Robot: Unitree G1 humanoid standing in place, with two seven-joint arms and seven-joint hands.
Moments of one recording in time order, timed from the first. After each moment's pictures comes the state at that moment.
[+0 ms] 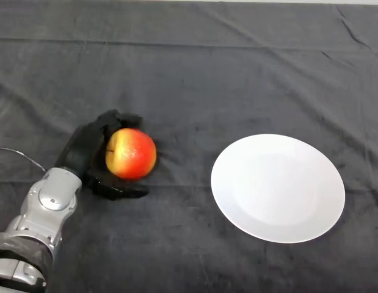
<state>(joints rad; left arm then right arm) -0.68 0.30 -0.15 1.11 0.18 -0.45 -0.03 -0.52 -0.71 0.07 1.12 -0.30 -0.12 -0.15</state>
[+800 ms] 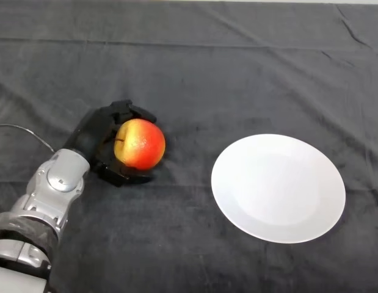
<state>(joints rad) -0.76 0.30 -0.19 1.11 0.23 -0.40 -0.05 -0.52 -0.72 0.07 1.12 -0.30 -0.12 -0.15</state>
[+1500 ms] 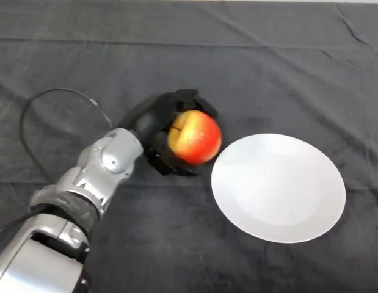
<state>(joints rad) -0.88 0.18 -0.35 1.11 0.33 -0.44 -0.05 -0.52 -0.72 0.06 1.12 -0.30 -0.12 -0.15</state>
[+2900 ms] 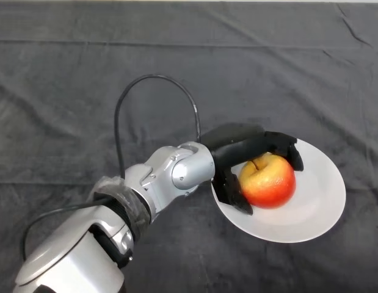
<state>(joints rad) -0.96 0.07 -0.74 1.10 0.35 -0.55 -0.06 -0.52 -0.72 0.06 1.12 -0.30 -0.12 -0.15</state>
